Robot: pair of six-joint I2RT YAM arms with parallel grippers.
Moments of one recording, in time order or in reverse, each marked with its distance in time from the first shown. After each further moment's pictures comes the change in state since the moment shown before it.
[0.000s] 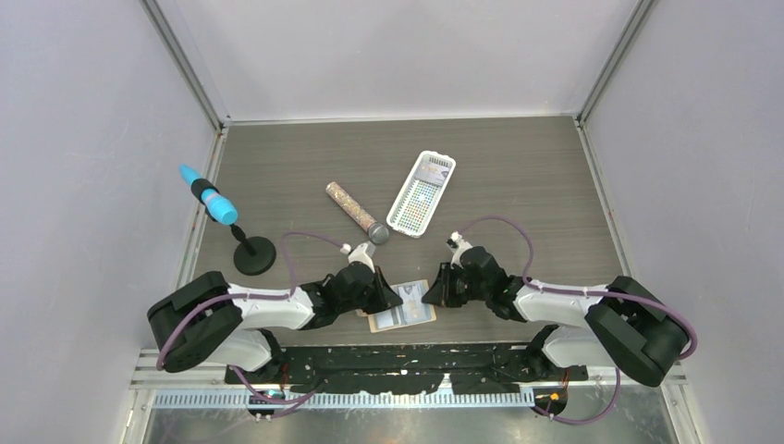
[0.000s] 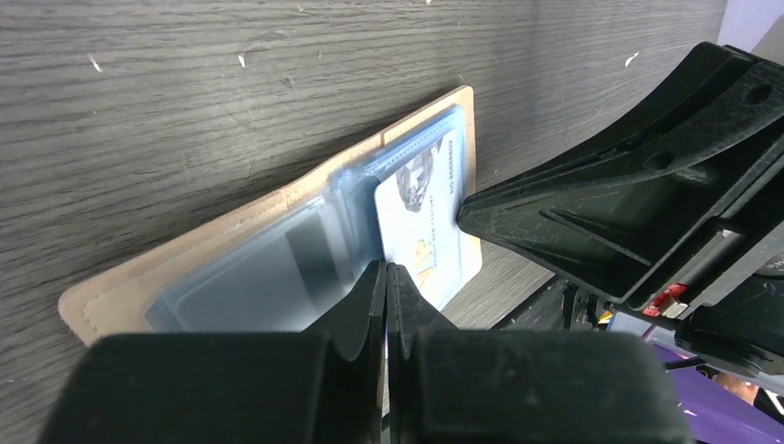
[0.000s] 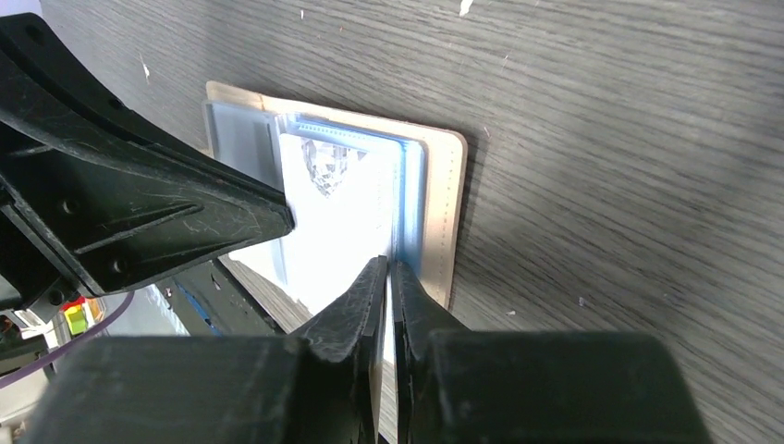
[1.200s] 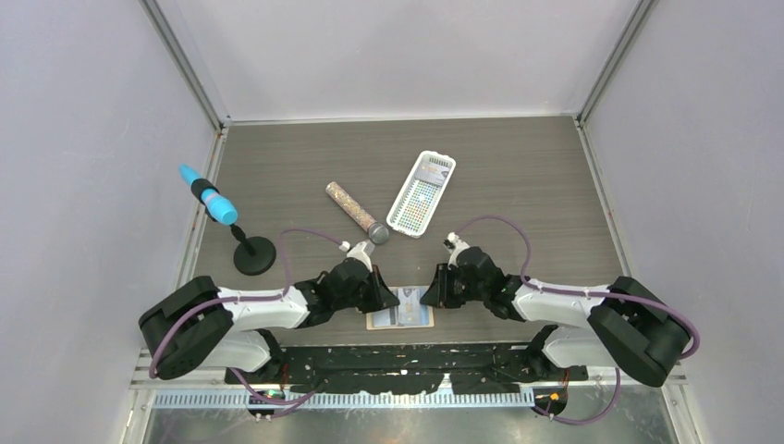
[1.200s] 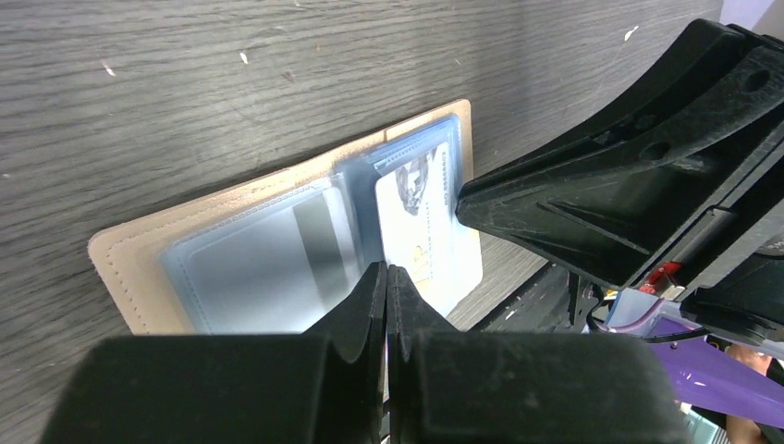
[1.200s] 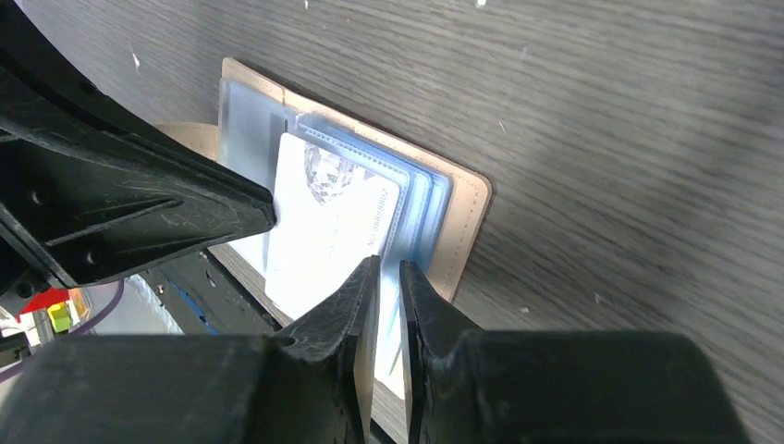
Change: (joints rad) left arm 0.044 -0.059 -0.005 -0.050 0.077 0.071; right arm 0.031 -0.027 0.021 -0.073 0.032 -0.009
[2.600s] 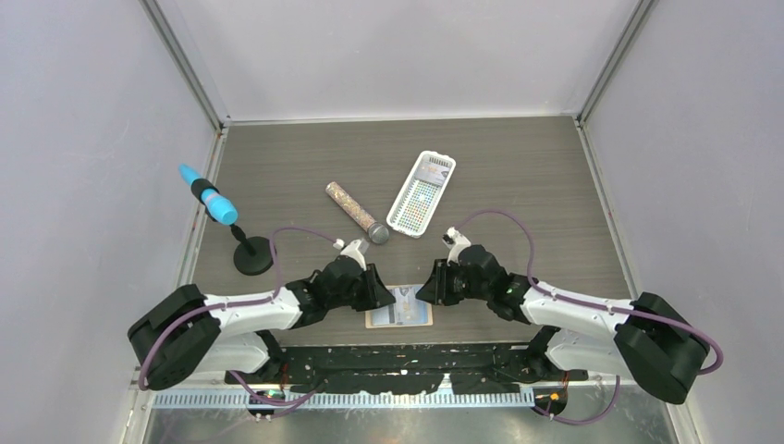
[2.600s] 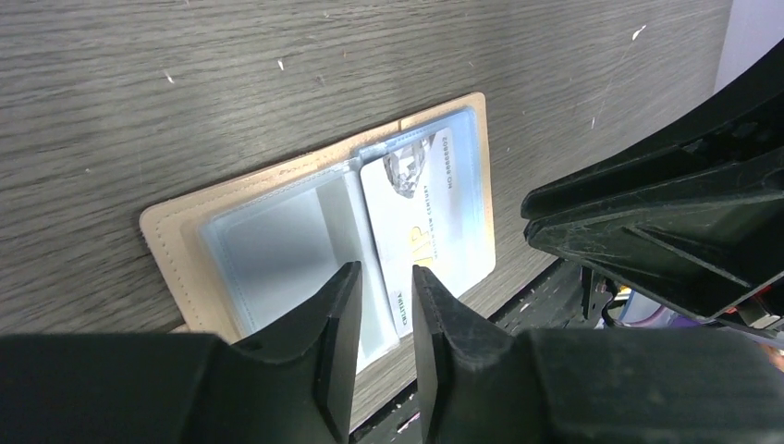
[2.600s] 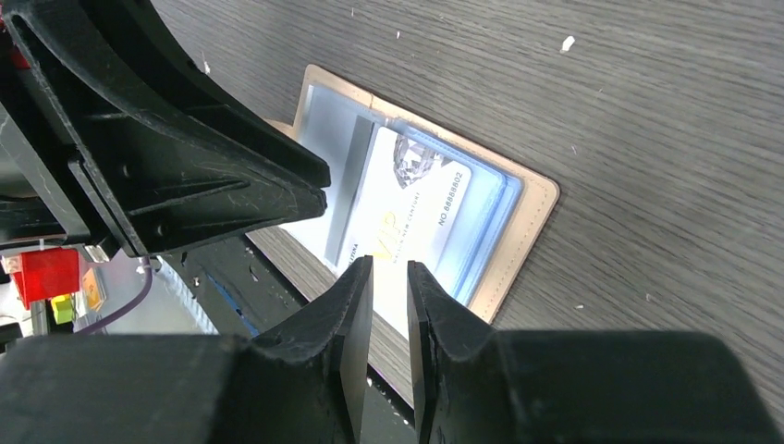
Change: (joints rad) left arm 0.047 -0.082 -0.016 -0.077 0.021 0.058; right arm 0.040 -0.119 0.043 -0.065 0.031 -0.016
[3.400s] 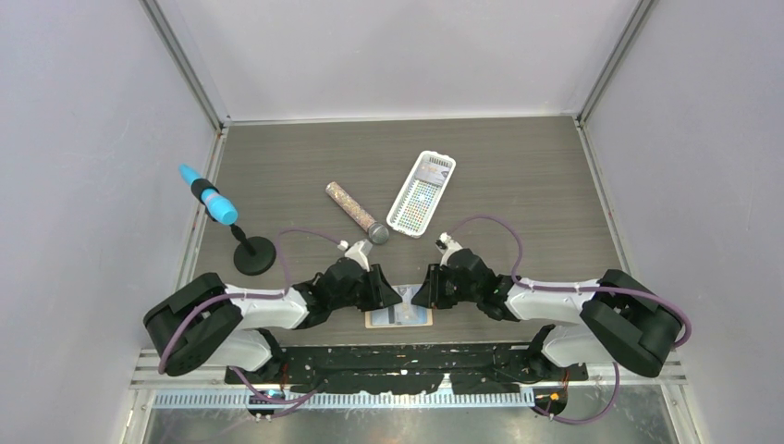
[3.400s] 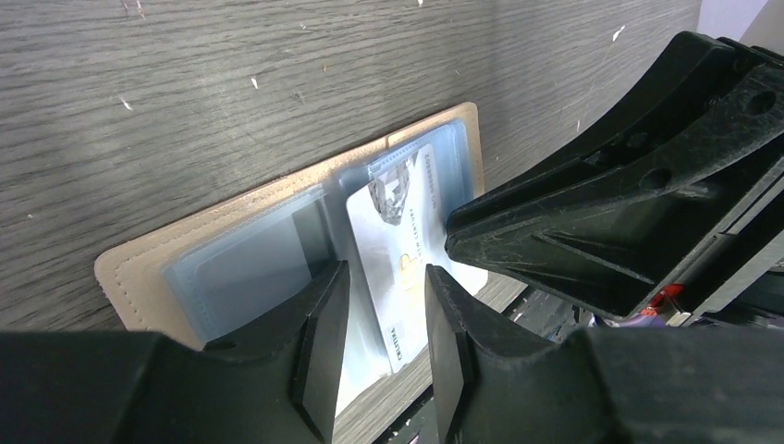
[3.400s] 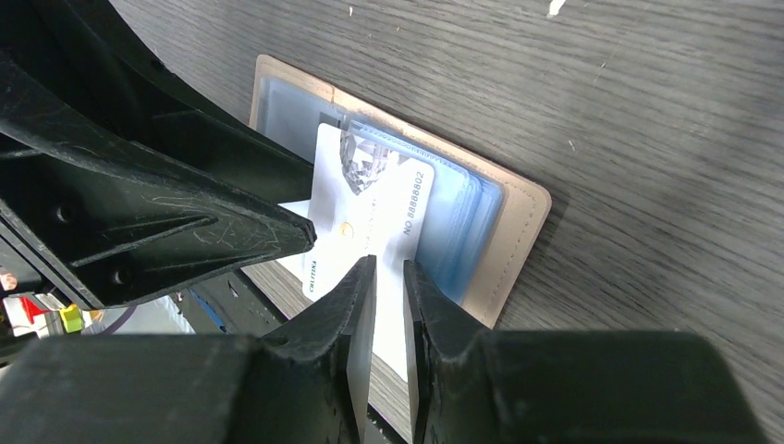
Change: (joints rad) left arm 0.000 0.119 -0.035 0.206 0.032 -0.009; right arm 0.034 0.189 -0.005 0.130 0.015 0.070
